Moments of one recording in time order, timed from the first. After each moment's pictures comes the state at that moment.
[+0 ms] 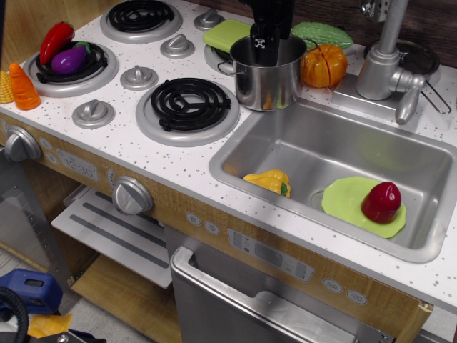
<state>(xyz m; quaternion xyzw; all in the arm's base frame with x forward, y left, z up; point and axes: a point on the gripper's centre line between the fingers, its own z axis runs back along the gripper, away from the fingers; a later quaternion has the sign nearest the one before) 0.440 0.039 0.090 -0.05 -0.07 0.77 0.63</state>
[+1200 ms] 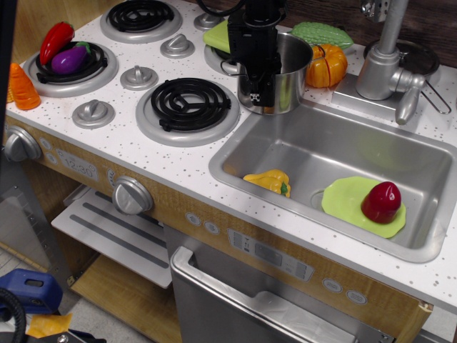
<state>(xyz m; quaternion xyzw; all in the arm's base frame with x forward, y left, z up) 0.426 0.038 0.031 -0.07 -0.03 0.79 0.61</state>
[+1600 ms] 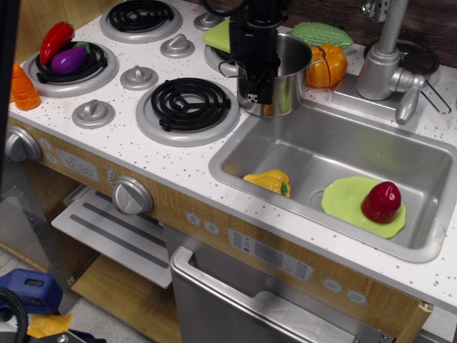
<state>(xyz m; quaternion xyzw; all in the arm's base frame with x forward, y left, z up) 0.421 0.039 0.033 -0.03 -0.07 0.79 0.61</state>
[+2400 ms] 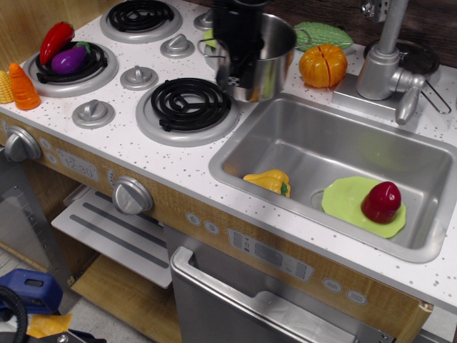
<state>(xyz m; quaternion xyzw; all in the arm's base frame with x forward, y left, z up) 0.393 0.062 0.063 -0.01 -0.09 0.79 0.61</state>
